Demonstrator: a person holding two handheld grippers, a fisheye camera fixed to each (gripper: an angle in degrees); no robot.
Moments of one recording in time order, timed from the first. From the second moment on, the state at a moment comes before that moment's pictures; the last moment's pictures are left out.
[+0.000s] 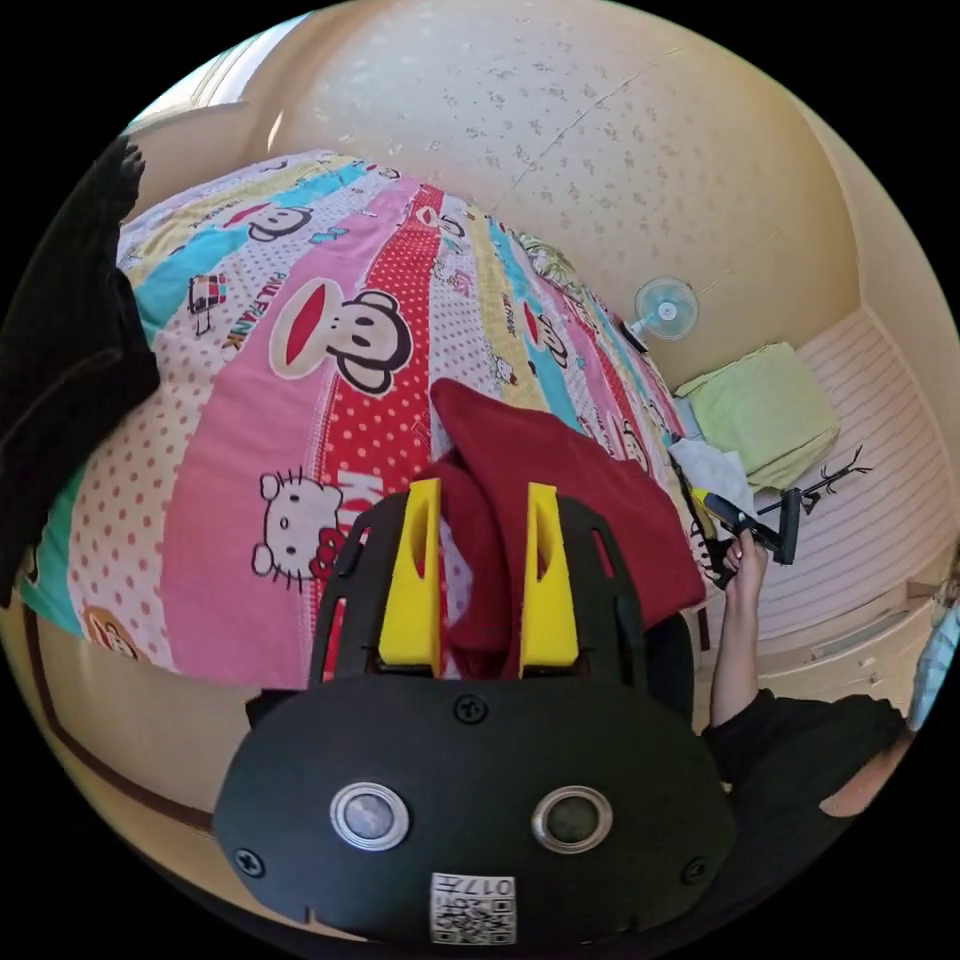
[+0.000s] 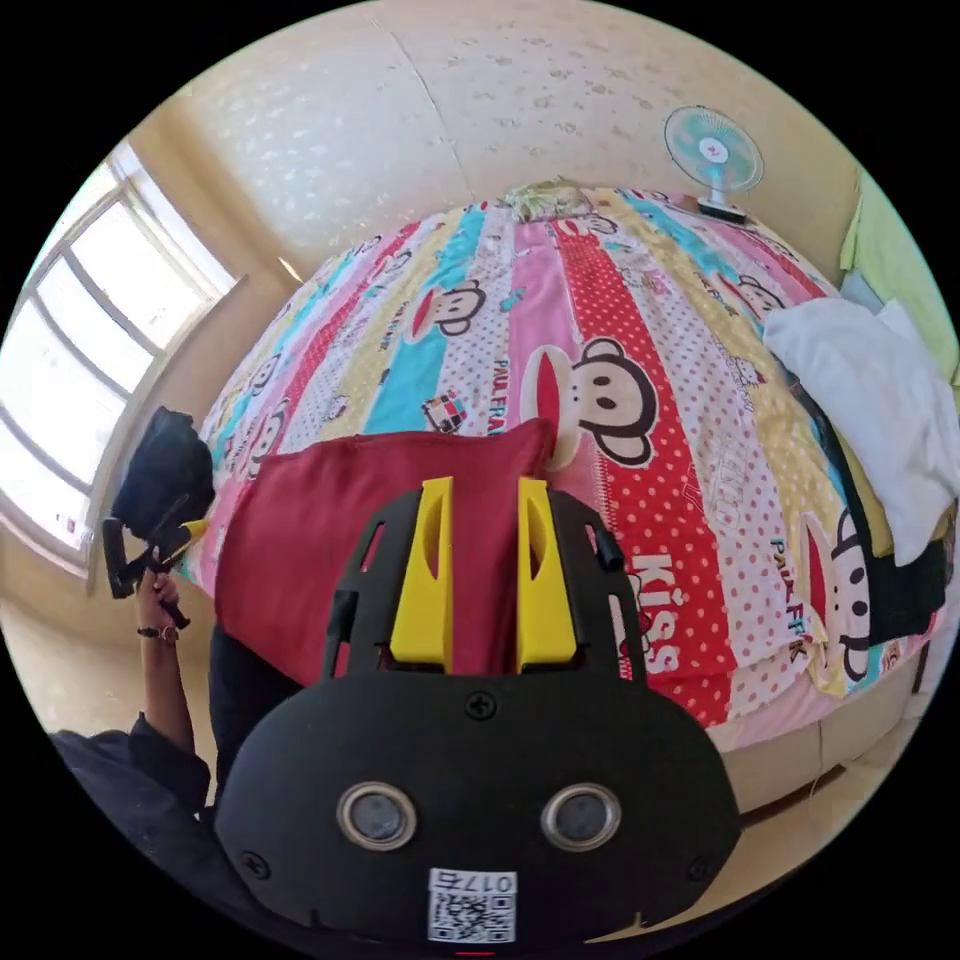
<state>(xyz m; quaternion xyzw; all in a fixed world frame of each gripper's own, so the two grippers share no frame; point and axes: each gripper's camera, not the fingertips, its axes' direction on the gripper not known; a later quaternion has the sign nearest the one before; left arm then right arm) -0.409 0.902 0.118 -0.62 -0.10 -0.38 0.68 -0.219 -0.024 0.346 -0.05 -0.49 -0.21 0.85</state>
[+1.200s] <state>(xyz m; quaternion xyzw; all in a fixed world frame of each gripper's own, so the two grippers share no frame) -0.125 0.888 0.295 -0.66 0.20 -0.29 0.66 -0.044 0.075 0.465 -0.08 -0.61 -0.05 0.79</state>
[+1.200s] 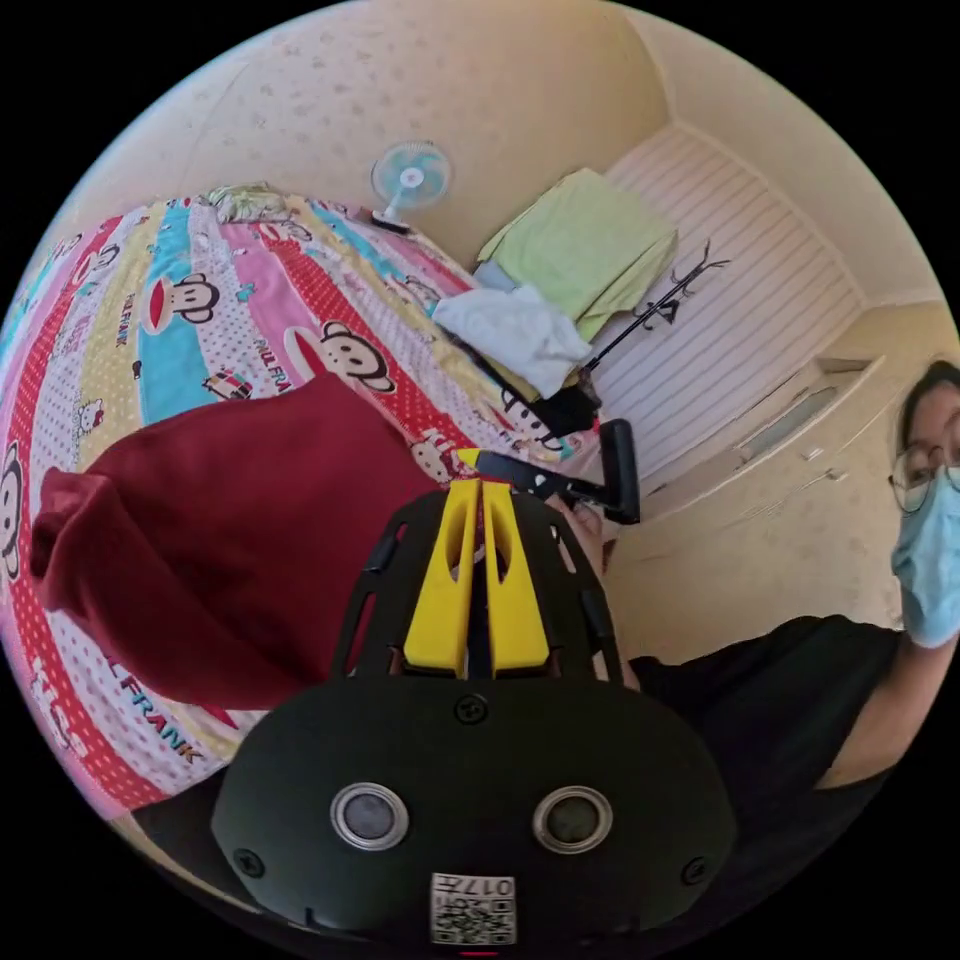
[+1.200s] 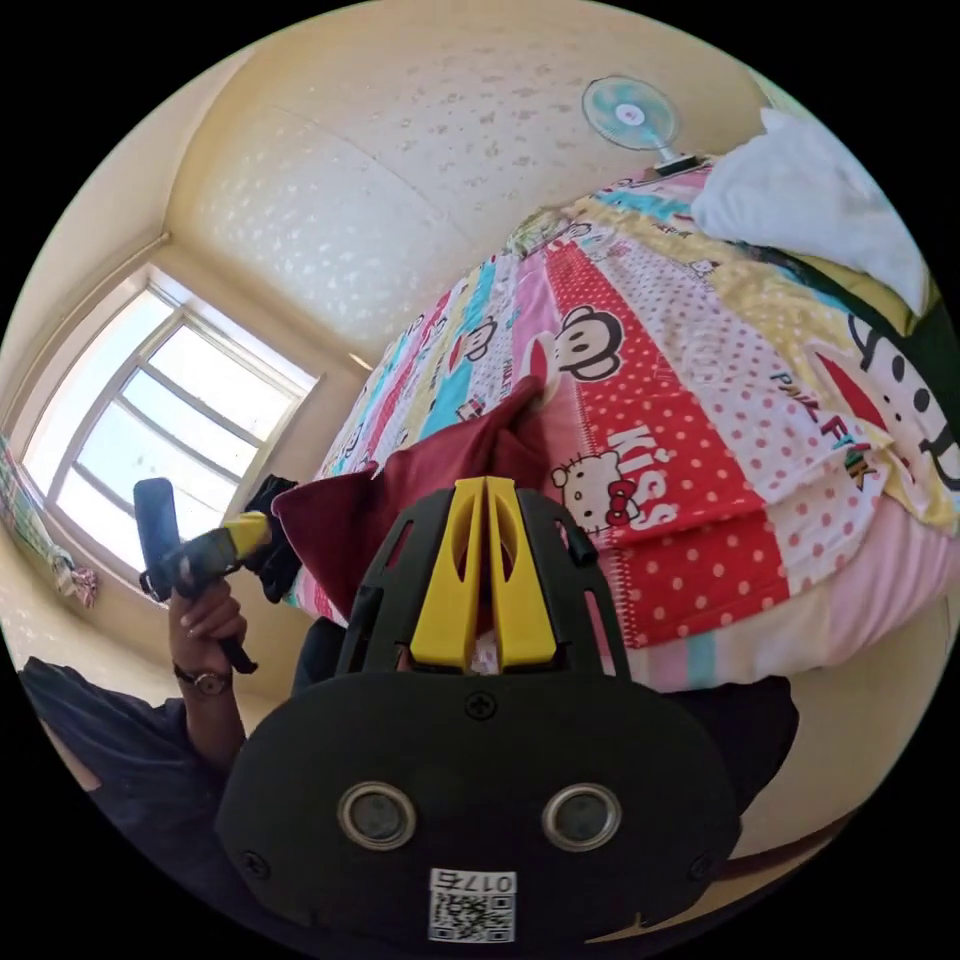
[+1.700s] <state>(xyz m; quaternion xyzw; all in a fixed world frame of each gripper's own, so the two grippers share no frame) -0.324 0.829 0.124 -0.66 -0.23 -0.34 0.63 -0.099 0.100 0.402 -0.02 -0.63 -0.19 0.75</state>
